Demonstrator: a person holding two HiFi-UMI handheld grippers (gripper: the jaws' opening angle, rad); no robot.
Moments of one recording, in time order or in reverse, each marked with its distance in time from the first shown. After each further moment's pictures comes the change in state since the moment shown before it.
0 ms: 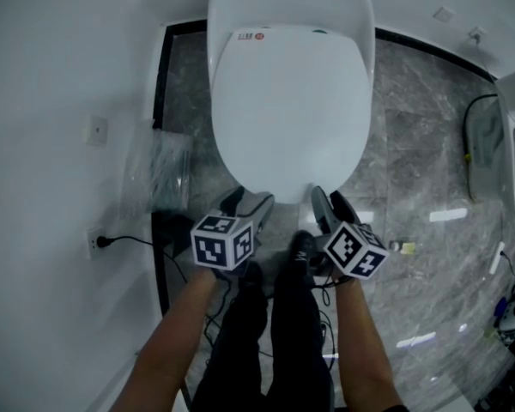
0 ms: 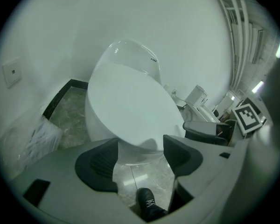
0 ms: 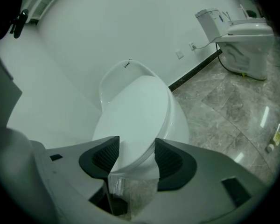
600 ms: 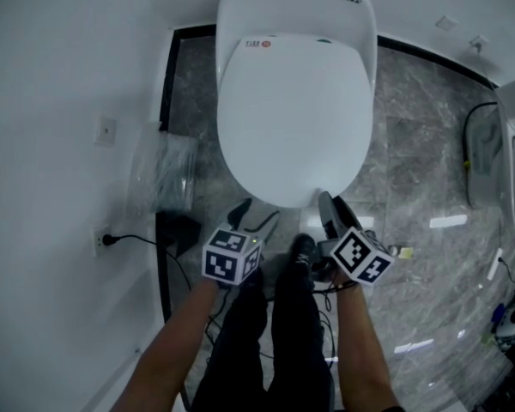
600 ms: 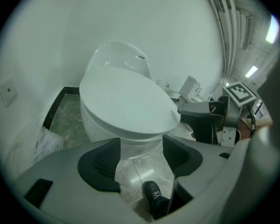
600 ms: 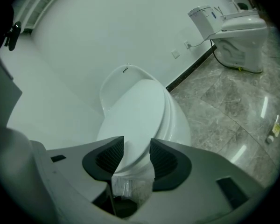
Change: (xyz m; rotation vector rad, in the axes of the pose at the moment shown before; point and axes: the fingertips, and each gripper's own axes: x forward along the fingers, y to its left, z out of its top) left arm -0.018 -0.019 -0.014 0.140 0.043 -0.002; right arm -0.017 0.013 0.016 0.075 -0.010 0.009
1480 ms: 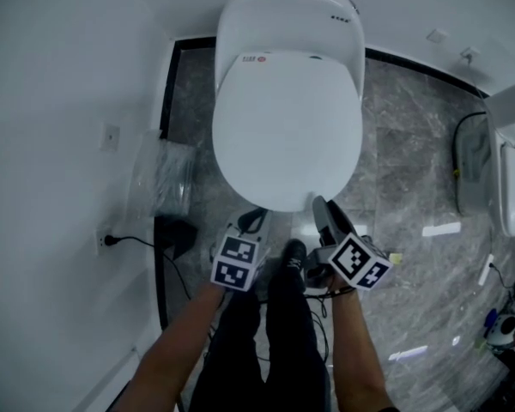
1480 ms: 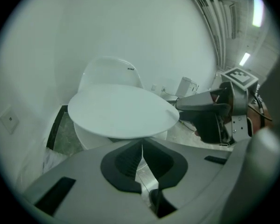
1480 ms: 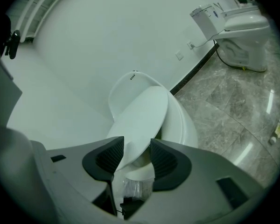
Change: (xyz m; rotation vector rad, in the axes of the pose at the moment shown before) left arm -0.013 -0.034 0.046 0.125 -0.086 0.050; right arm -0.028 0.036 0.034 0.025 -0.001 0.073
